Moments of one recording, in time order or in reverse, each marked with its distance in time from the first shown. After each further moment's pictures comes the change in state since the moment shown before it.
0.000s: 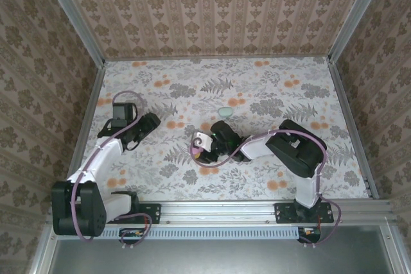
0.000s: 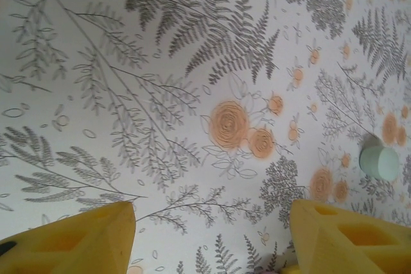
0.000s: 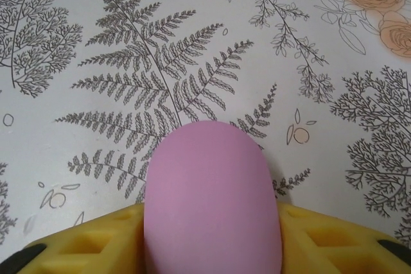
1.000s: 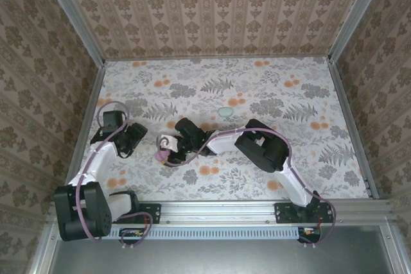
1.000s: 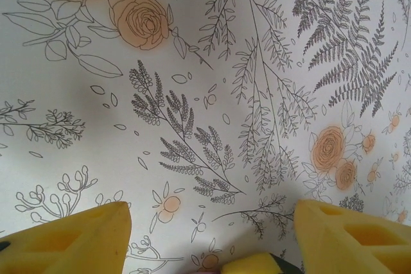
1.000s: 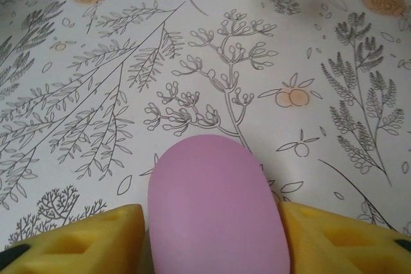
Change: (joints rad) left arm 0.163 -0.028 -0.069 -0.122 -0.051 -0.116; right arm 0.145 0.348 0.546 -0.169 -0.185 -0.031
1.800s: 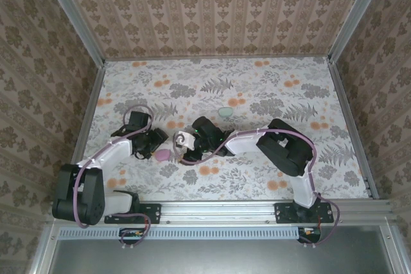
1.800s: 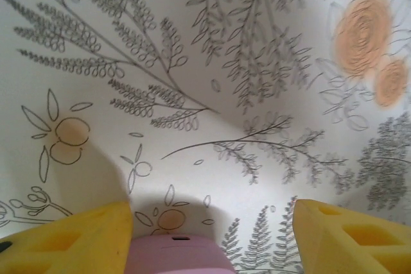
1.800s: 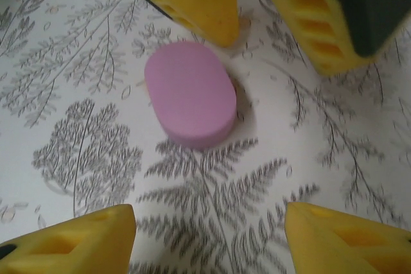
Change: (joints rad) left arm -0.289 0.122 -0.016 0.063 -0.024 -0.129; right arm -0.051 -0.224 -0.250 0.018 0.100 0.054
